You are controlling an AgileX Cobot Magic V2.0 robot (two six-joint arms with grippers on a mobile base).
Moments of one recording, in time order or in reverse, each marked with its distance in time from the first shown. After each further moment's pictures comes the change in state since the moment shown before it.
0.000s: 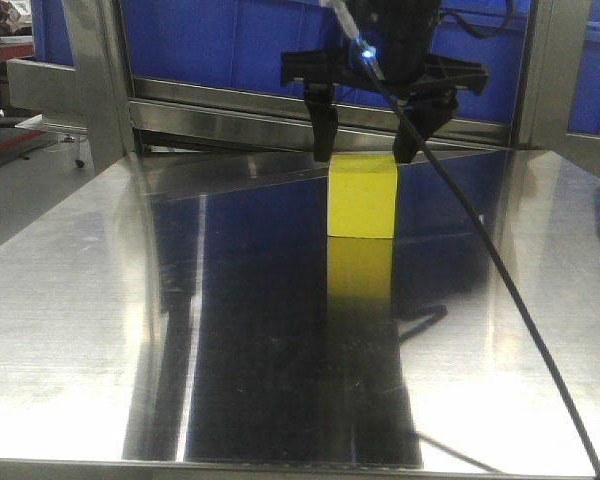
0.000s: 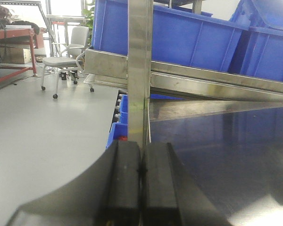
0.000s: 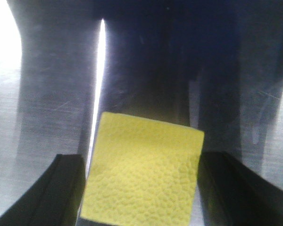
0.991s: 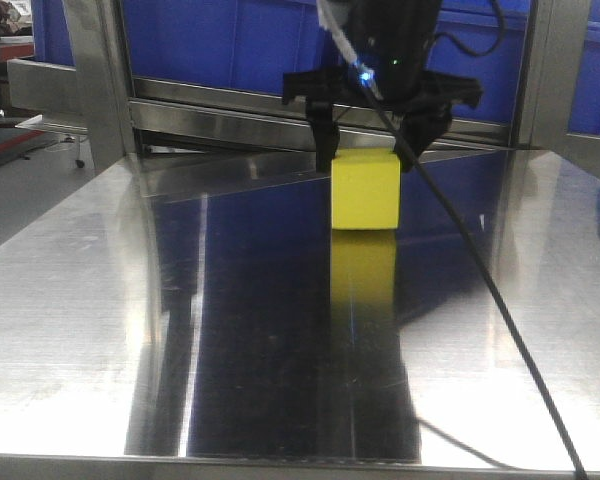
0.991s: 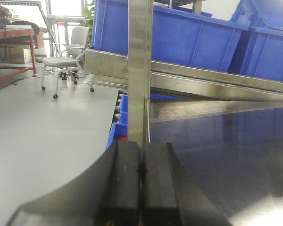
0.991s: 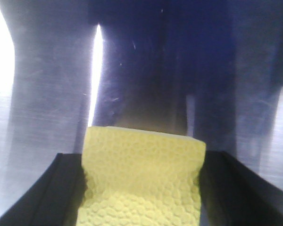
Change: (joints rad) left arm 0.000 0.000 0.000 0.000 0.000 0.000; right arm 0.002 0.010 -0.007 -0.034 -0.028 0.007
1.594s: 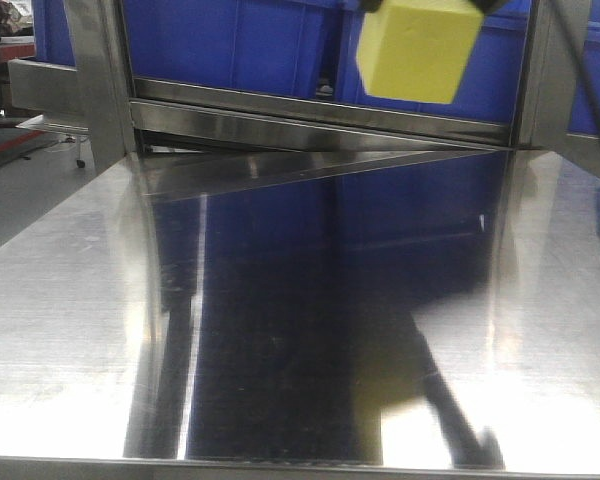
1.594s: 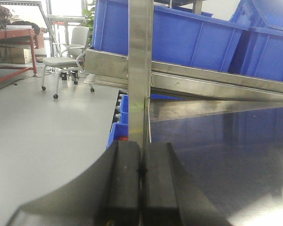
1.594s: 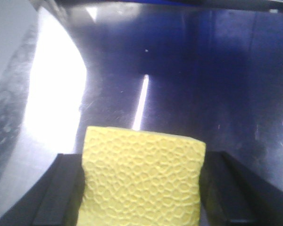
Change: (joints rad) left arm 0.000 0.000 0.000 0.000 0.000 0.000; right arm 0.040 -0.665 0.596 -0.051 -0.370 -0.010
